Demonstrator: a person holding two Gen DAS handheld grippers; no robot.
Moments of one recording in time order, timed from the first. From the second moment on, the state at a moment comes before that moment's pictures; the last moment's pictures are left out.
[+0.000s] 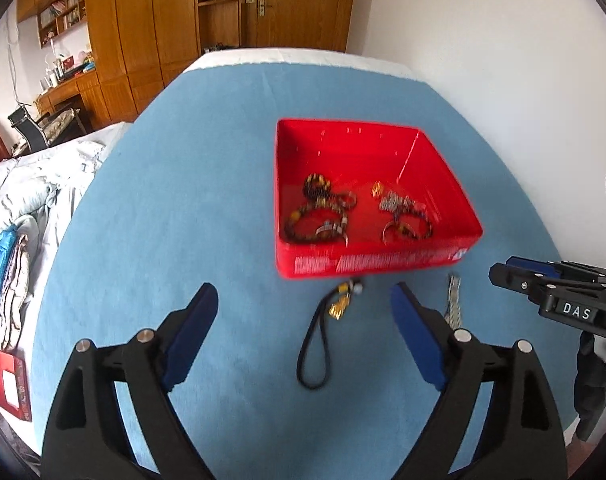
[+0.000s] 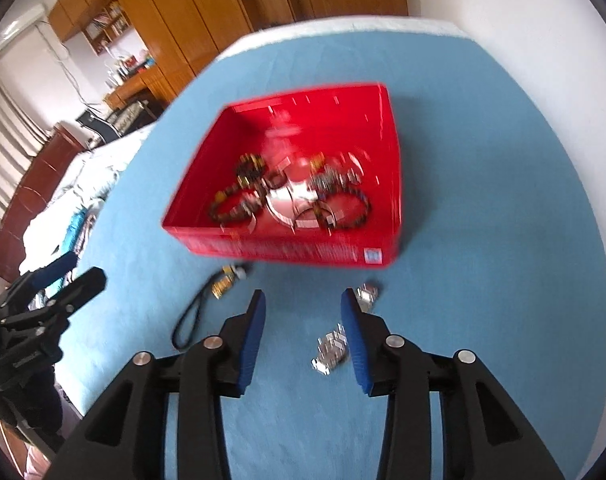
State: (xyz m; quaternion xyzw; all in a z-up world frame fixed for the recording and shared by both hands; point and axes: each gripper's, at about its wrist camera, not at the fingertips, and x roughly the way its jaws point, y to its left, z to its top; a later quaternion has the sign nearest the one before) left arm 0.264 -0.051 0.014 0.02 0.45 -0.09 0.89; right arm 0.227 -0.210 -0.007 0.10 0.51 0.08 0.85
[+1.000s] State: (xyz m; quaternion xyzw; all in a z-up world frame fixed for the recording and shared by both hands) left arm 0.261 -0.049 -0.058 0.02 0.53 -0.07 0.85; right arm 0.236 -0.215 -0.101 0.15 0.64 0.02 0.76
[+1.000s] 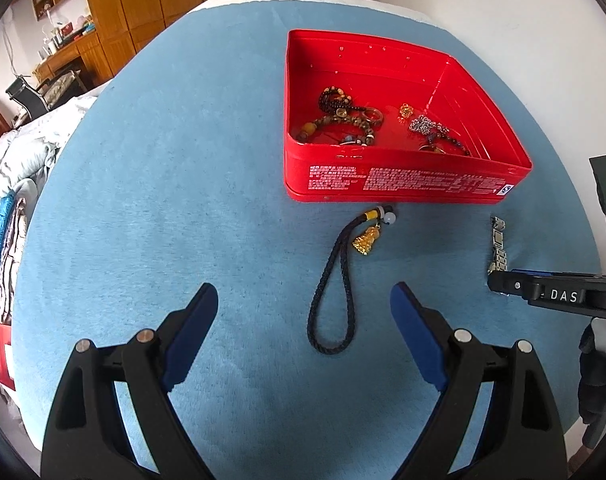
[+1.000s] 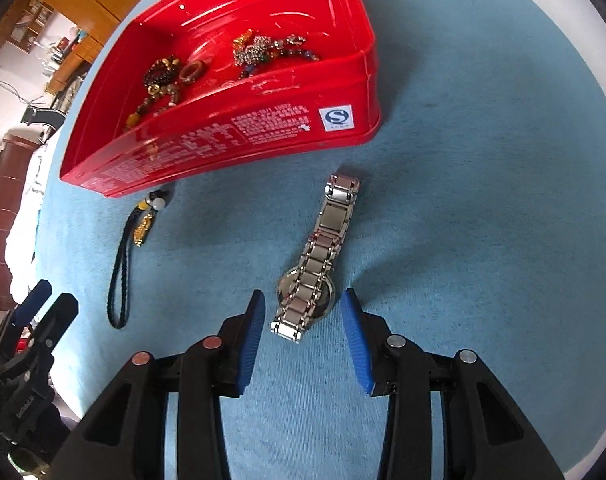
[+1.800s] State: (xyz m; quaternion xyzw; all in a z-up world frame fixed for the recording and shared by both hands) left arm 0.290 -0.063 -0.078 0.02 0.55 -0.08 0.83; right arm 0.247 -0.204 -0.100 0.09 0.63 0.04 0.77
